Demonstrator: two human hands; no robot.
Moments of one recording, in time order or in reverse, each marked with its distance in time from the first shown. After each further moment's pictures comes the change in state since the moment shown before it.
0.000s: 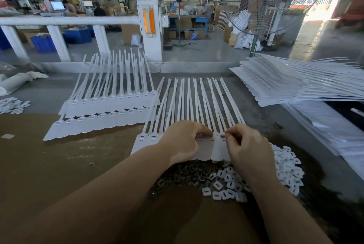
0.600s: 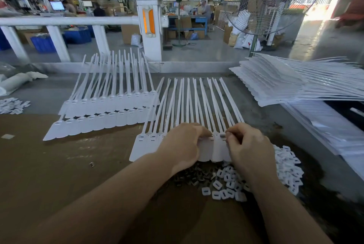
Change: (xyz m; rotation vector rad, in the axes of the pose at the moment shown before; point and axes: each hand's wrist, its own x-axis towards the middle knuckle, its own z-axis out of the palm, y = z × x) left_hand -0.011 0.005 0.007 0.031 0.064 0.010; right_hand 0.000 0.001 0.000 0.005 0.028 0.011
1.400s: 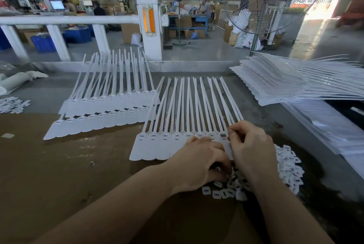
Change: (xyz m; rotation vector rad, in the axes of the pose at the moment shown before) left_hand -0.018 0.017 0.007 0.004 -0.214 0.350; right_hand -0.001 -0.004 -0.003 0.080 0.032 0.022
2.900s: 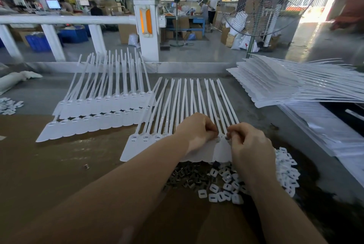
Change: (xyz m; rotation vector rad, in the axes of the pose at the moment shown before) left_hand 0.052 -0.021 -0.019 -0.329 0.196 -0.444; right_hand 0.002 0.004 0.000 -0.052 0.022 0.047
